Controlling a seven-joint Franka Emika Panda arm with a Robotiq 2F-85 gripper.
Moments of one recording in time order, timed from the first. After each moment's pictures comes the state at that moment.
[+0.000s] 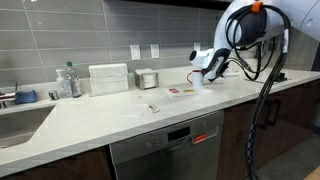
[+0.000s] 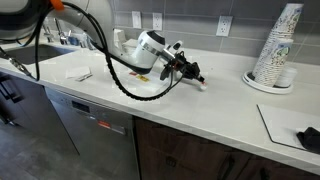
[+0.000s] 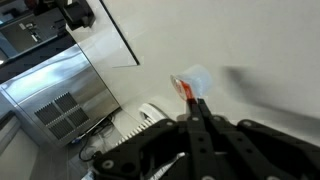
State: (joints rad) arm -0.08 0.96 -0.35 -1.19 -1.01 2.29 0.82
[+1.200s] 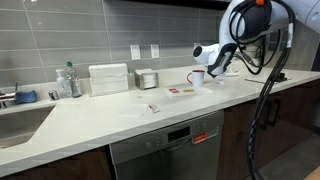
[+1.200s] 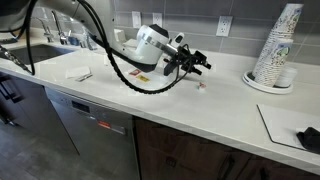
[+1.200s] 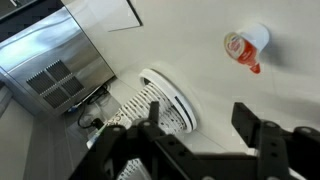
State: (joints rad) arm -0.09 0.89 -0.39 -1.25 -1.13 2.48 0.87
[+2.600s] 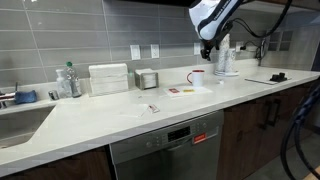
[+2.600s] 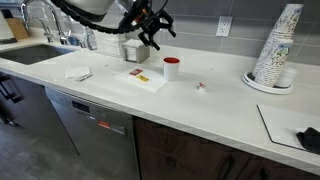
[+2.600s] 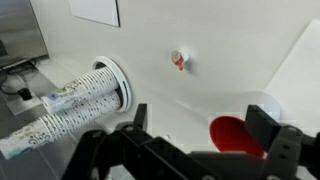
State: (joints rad) arm -0.08 0.25 -0.12 -1.78 -0.87 2.34 0.18
